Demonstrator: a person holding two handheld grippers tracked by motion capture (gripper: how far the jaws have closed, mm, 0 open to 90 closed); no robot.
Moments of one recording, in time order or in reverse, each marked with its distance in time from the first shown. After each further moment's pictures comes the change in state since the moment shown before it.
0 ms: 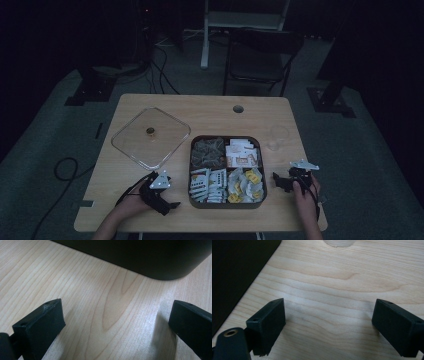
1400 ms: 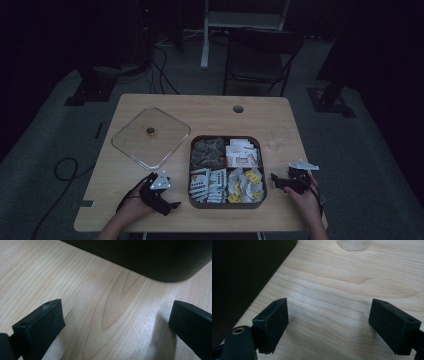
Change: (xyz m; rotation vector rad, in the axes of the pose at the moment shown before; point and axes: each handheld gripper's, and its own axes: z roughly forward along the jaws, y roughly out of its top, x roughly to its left) left arm -0.004 -0.001 0.000 -0.003 0.031 -0.033; right arm 0.001 0.000 -0.001 -0.018 0.082 -0.037
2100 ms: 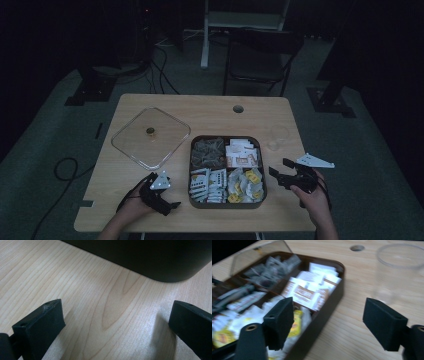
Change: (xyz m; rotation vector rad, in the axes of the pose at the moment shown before) left arm 0.000 0.000 0.000 0.000 0.000 -0.001; right arm 0.028 0.045 -0.068 -0.194 0.240 -0.024
